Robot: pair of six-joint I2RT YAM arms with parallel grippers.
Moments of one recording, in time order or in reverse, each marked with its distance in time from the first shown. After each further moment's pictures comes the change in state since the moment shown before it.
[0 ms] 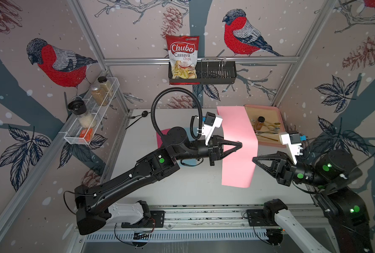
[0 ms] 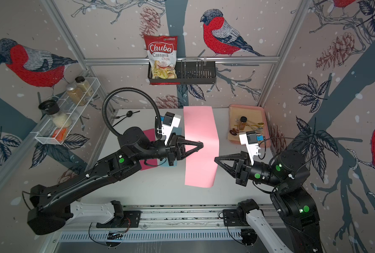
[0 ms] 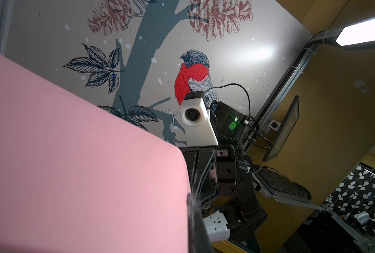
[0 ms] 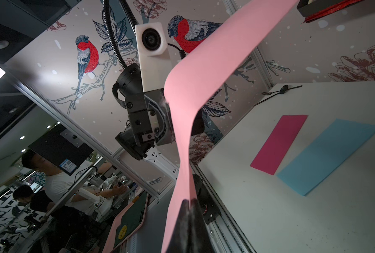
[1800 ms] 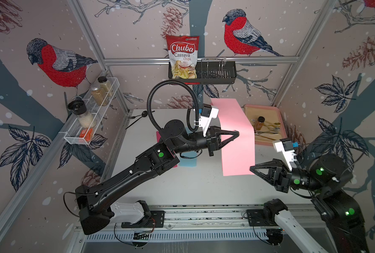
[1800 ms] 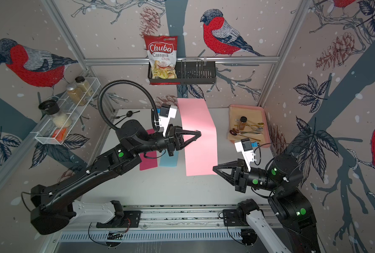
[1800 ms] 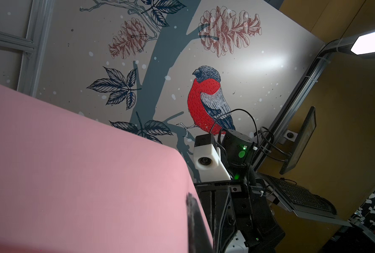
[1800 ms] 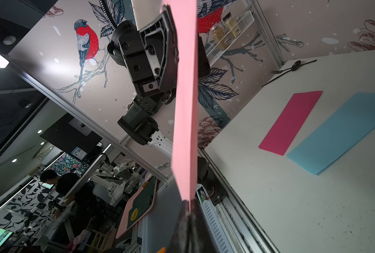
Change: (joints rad) left arm 0.074 0.033 0.061 -0.006 0.002 0.034; right arm 0.027 -0.064 -0.097 -0.040 -0.040 0.010
